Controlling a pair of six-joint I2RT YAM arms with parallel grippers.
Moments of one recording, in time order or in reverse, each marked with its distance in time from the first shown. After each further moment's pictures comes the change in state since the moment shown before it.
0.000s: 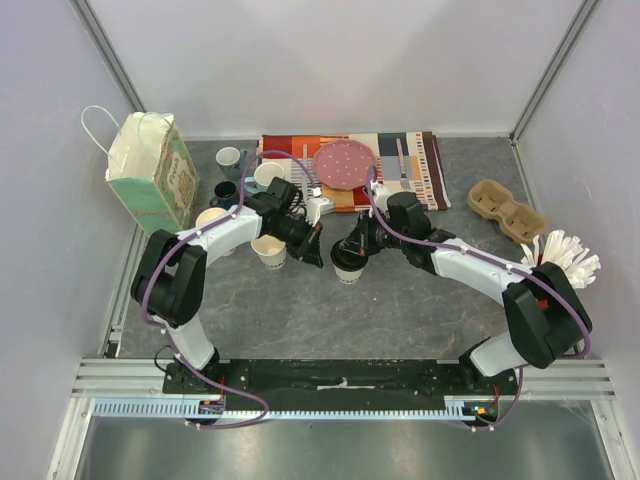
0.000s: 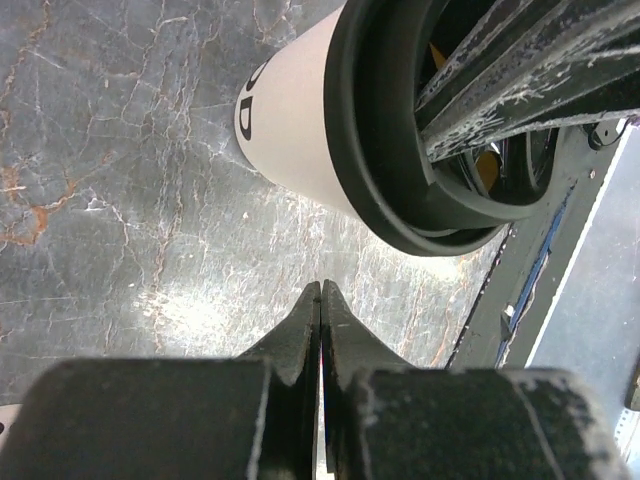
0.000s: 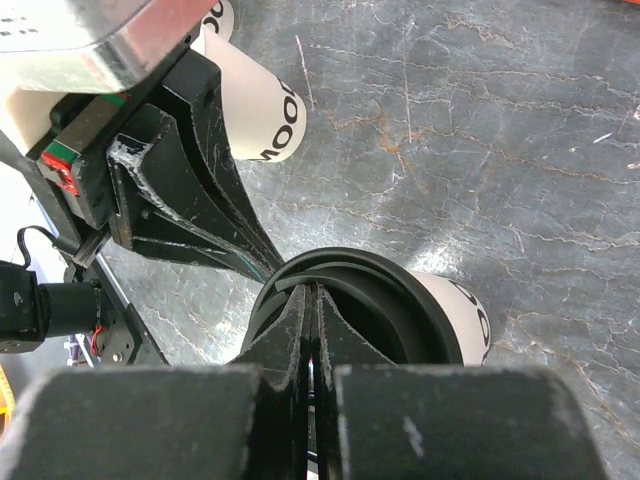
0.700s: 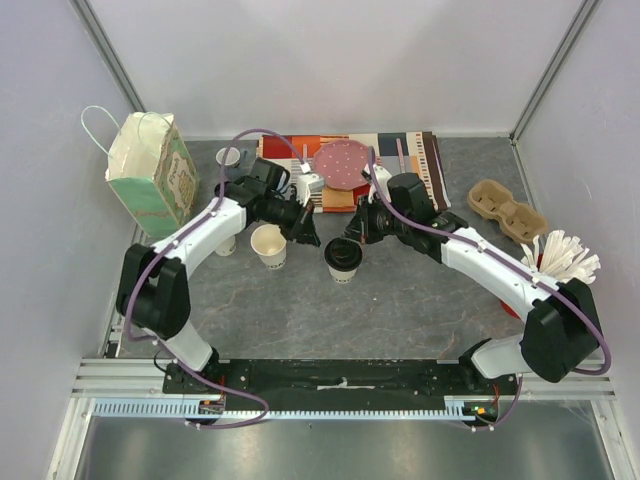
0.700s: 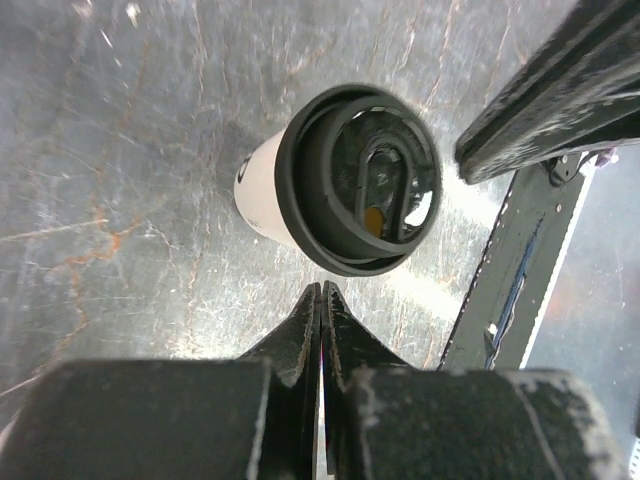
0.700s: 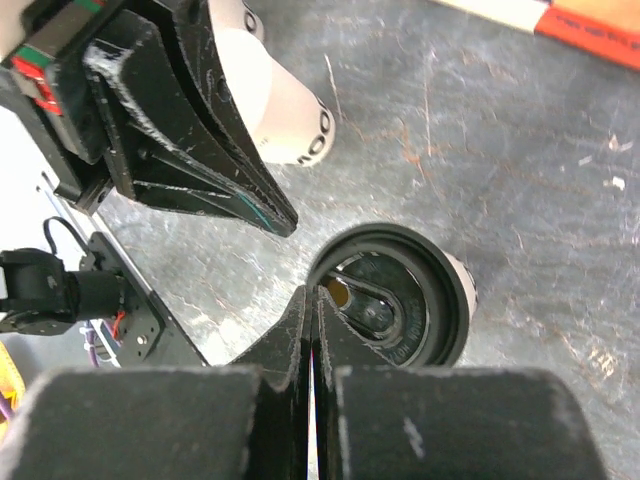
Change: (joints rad) left arm 0.045 -0.077 0.077 -0.042 0.031 -0.002; right arm 0.020 -0.092 0.182 -0.311 0.034 -0.054
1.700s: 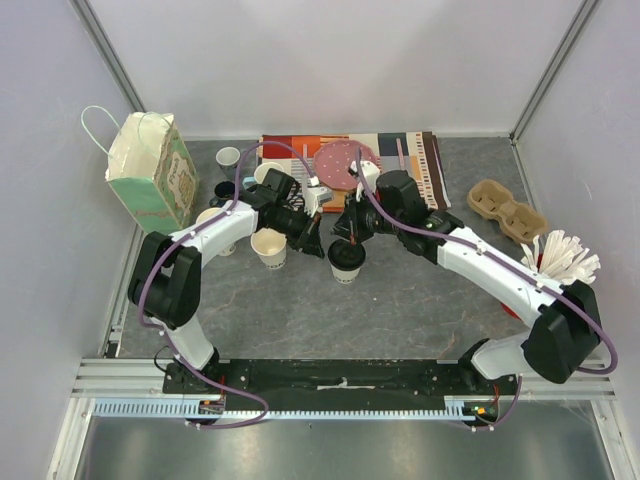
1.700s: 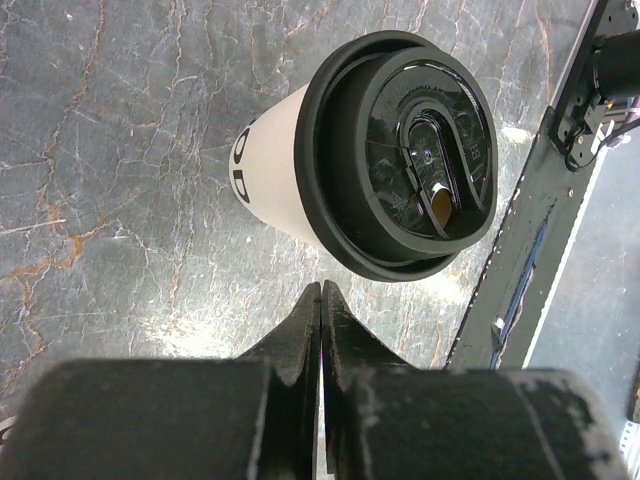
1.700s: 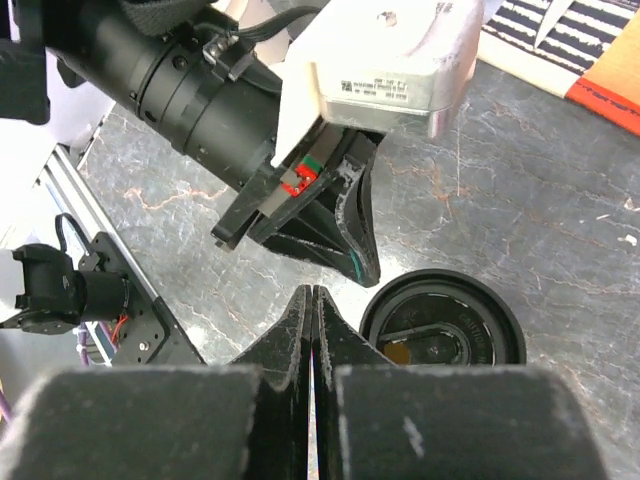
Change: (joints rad) left arm -0.025 0.058 -0.029 0.037 0.003 0.000; right arm 0.090 0.008 0.127 -0.039 0.073 -0.045
